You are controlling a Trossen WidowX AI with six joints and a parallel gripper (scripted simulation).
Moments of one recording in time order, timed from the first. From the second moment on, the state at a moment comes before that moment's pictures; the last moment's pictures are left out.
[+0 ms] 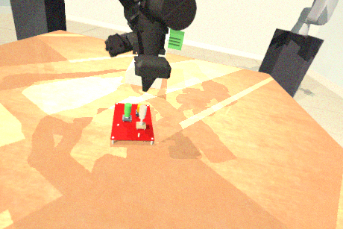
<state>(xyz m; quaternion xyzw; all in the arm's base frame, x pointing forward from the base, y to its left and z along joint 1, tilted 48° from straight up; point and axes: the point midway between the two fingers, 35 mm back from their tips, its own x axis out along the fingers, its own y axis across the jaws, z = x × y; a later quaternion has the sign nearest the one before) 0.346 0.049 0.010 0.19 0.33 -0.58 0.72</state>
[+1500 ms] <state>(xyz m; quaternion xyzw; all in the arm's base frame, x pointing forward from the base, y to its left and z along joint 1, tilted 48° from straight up) 0.355 0.034 -0.009 0.43 0.10 -0.66 0.61</state>
